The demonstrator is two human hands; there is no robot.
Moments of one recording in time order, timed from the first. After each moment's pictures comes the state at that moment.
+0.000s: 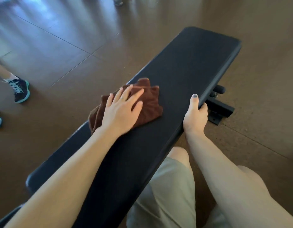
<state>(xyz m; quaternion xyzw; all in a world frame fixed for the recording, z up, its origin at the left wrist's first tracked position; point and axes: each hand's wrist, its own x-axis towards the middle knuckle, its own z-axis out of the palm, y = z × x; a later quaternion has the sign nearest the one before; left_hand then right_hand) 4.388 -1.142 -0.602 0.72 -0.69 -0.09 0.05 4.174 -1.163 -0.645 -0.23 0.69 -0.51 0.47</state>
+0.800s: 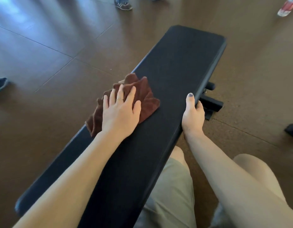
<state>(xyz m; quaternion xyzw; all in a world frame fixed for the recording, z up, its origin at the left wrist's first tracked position) 4.376 -1.153 -0.602 0.72 -0.69 -0.08 0.01 4.177 -1.162 -0.647 -0.21 0.68 -0.52 0.47</state>
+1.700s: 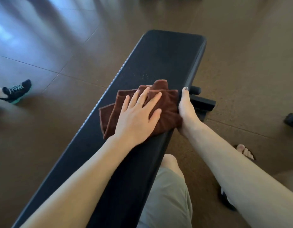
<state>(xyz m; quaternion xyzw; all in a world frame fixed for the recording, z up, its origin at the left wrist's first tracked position) 4.284 -1.217 -0.607 0.57 -0.81 -0.09 0.01 4.127 -1.232 -0.629 -0.12 0.63 -0.42 0.64</state>
